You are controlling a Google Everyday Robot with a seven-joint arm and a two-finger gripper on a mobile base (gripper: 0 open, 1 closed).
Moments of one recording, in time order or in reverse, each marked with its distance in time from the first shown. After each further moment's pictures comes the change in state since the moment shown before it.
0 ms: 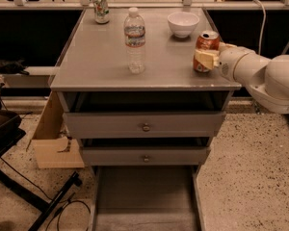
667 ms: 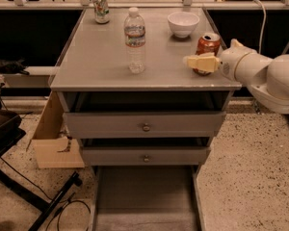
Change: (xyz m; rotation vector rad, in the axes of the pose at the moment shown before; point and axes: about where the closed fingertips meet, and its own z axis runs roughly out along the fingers) arm -0.004 -0.001 -0.004 -0.001 -0.008 -0.003
